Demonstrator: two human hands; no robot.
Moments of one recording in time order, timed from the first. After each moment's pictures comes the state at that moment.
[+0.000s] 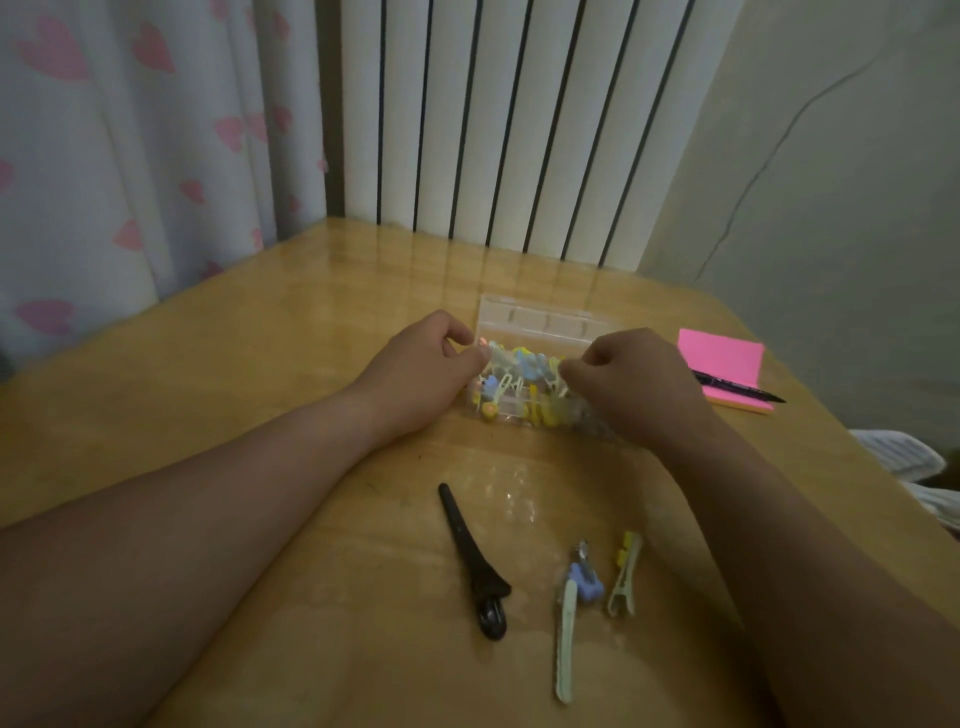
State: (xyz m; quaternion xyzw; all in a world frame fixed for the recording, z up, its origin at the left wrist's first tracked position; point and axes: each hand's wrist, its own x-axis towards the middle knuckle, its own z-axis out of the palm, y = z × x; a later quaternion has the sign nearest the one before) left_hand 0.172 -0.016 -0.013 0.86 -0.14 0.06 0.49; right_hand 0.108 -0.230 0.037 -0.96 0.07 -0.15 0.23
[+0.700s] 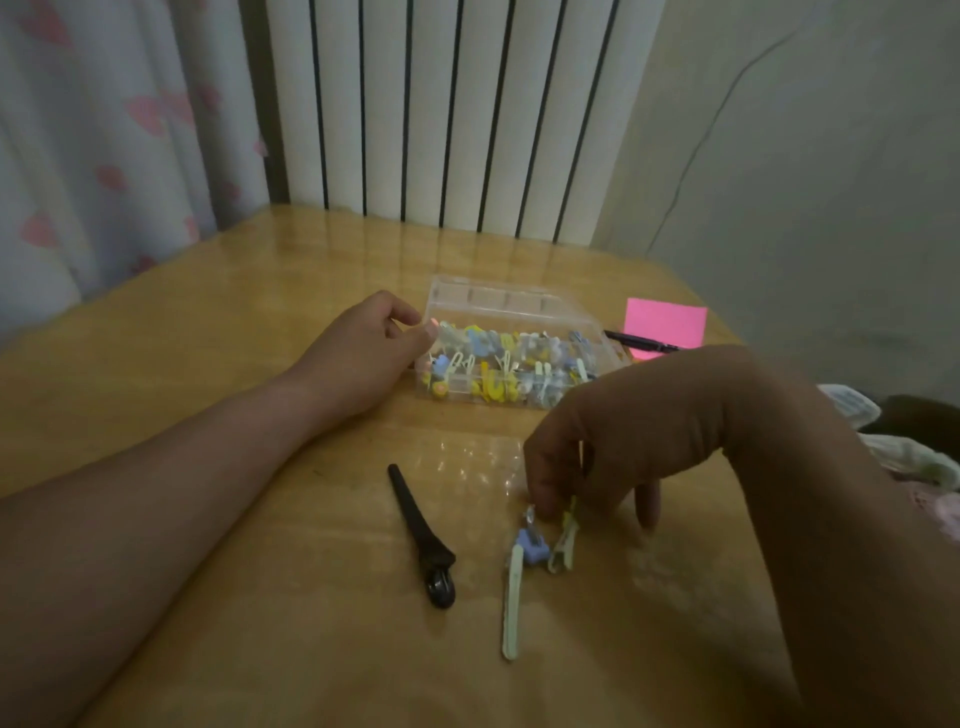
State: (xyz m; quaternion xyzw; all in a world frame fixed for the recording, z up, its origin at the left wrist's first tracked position) left_hand 0.171 -0.014 -0.012 0.86 -0.14 0.06 0.49; right_hand 0.056 -0.245 0.080 -0.90 -0.12 0.40 0.13
